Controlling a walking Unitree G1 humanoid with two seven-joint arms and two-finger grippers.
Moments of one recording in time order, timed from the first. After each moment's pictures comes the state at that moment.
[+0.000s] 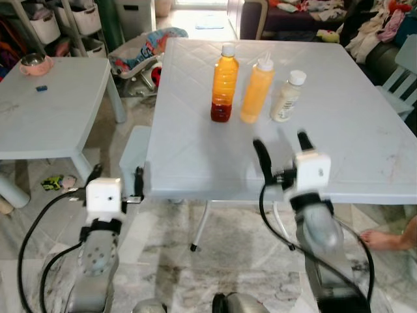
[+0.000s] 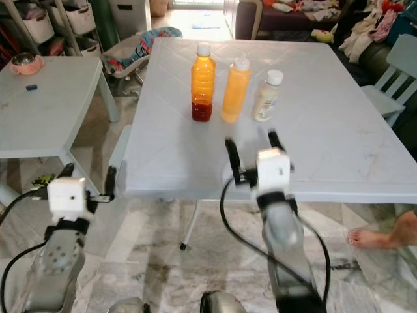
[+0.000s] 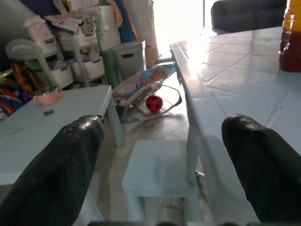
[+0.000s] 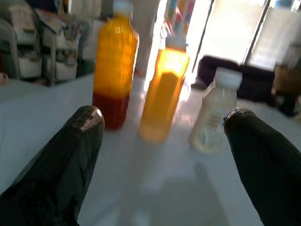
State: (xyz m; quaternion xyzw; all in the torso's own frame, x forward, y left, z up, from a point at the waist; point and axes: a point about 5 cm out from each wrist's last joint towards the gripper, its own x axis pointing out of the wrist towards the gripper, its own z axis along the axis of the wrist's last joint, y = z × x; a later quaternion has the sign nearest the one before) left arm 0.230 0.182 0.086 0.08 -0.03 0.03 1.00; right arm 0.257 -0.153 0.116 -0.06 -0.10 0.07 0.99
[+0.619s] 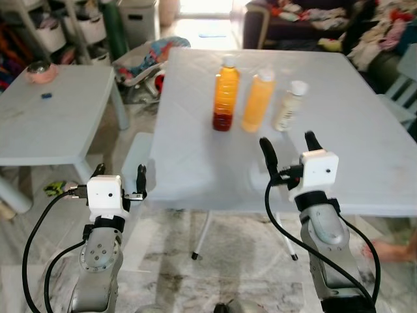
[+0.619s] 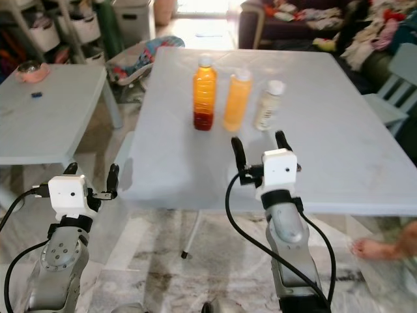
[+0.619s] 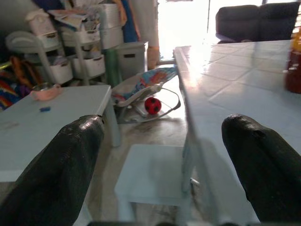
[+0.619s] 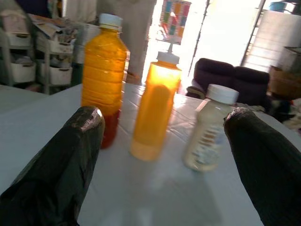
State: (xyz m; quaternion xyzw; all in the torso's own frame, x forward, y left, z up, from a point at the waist) left arm 0.237 0.175 0.090 0.05 -0.03 0.02 1.00; right arm 0.263 -0.158 0.130 -0.06 -0.10 0.06 0.99
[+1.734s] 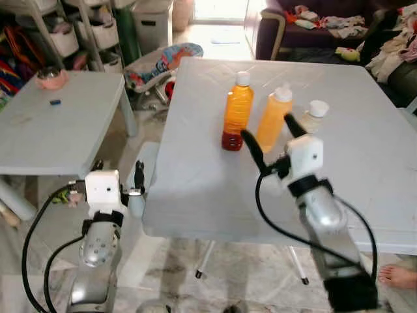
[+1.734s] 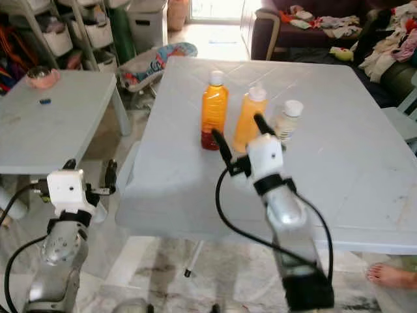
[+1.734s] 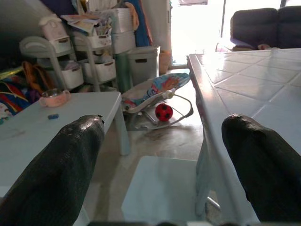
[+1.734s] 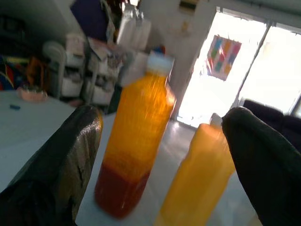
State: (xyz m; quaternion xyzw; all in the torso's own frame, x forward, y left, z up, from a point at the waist) left arm 0.245 0.178 0.090 0.04 -0.03 0.03 1.00; right arm 0.285 -0.146 0.155 -0.12 -0.16 0.17 0.97
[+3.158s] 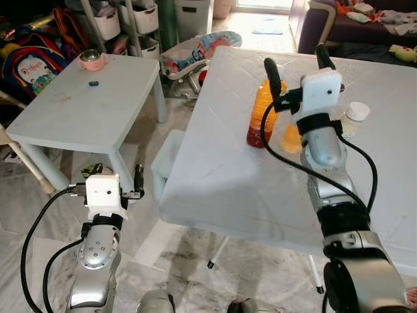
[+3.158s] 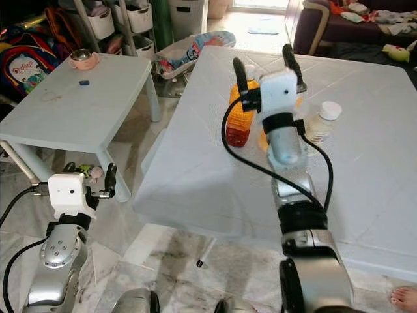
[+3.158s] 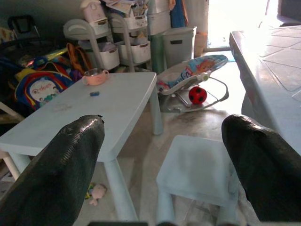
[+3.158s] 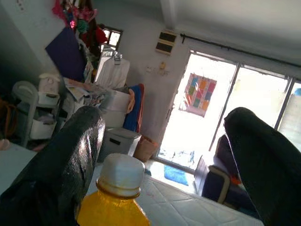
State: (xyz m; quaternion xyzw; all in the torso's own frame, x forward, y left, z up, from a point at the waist) left arm 0.242 0.180 0.088 0.05 -0.02 0.03 1.00; right arm 0.357 -0.156 0.216 -0.13 -0.25 0.04 0.96
